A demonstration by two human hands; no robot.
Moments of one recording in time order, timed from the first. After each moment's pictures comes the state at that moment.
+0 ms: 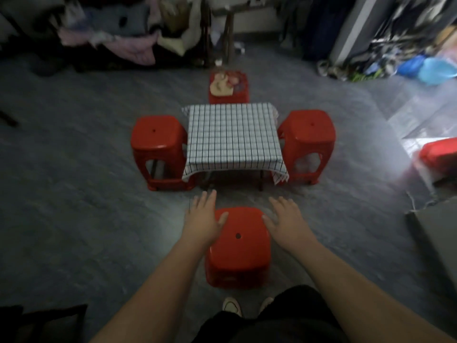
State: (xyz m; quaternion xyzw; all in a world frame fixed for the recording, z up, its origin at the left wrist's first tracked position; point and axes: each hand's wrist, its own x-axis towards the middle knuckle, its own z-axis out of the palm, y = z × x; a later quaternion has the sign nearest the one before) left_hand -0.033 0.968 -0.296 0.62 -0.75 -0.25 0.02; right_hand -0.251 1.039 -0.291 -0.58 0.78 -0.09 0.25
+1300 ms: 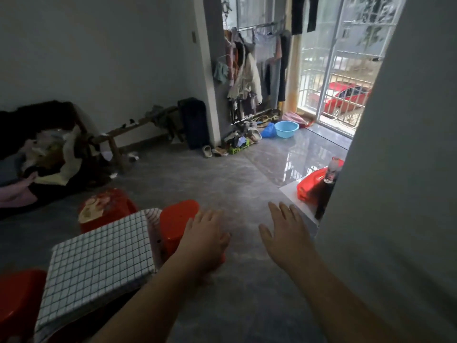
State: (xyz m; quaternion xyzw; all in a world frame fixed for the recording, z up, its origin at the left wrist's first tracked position) left_hand -0.671 1.023 -0.096 0.36 -0.92 -0.13 -0.01; right_hand -0.822 1.168 -0.114 -0.43 0.88 -0.21 0.01
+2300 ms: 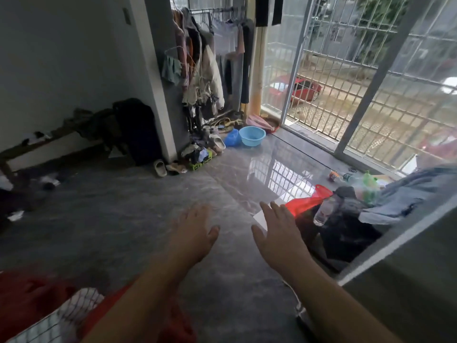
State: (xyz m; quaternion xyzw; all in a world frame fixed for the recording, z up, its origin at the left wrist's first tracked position) left_hand -1.039 0.603 -0.141 0.30 -0.94 -0.17 -0.01; right_hand -1.153 0.797 -0.113 -0.36 0.91 -0.21 0.05
